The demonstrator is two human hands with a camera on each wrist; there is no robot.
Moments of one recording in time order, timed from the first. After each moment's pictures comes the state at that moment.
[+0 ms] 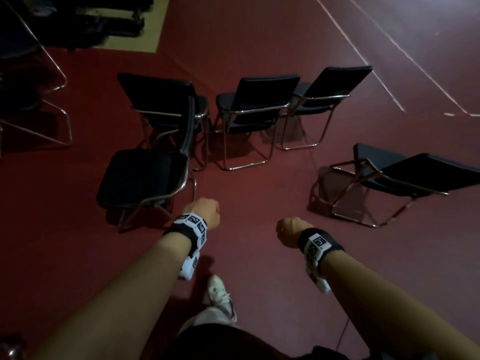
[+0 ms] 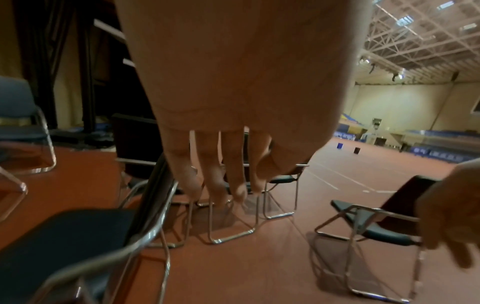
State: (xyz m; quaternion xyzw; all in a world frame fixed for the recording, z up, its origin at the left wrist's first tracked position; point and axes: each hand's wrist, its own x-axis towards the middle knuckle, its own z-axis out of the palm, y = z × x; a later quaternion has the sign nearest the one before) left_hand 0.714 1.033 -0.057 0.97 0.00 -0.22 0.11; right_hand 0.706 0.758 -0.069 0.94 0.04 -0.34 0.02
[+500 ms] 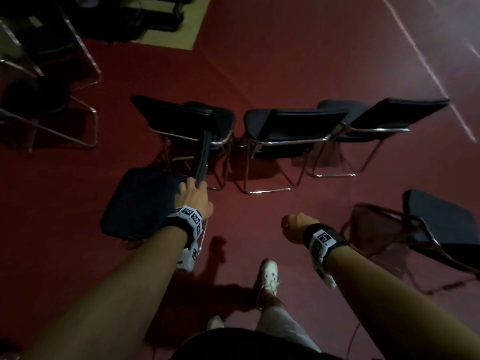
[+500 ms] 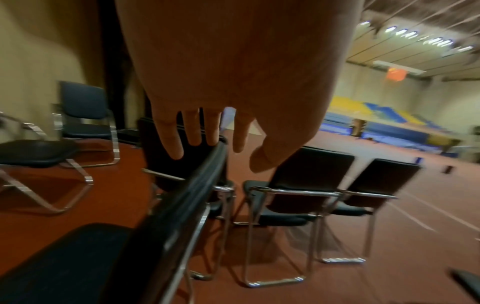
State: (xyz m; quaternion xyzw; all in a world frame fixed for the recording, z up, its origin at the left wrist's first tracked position) left_hand 0.995 1.089 -0.073 0.98 0.15 -0.12 0.09; right_hand 1.028 0.790 -0.071 0.93 0.11 -0.35 0.05
